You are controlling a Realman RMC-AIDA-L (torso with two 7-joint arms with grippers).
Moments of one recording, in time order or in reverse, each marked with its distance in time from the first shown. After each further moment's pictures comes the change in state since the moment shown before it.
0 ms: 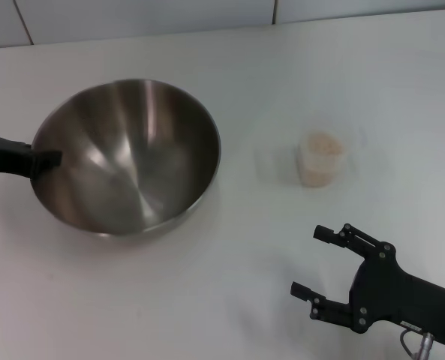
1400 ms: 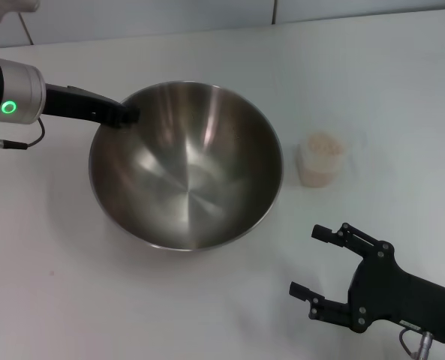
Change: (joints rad) left arm -0.346 -0.004 -0.128 -0.334 -0.003 -0.012 0.044; right arm 0.003 0.000 0.000 -0.008 -0.007 -0.003 0.007
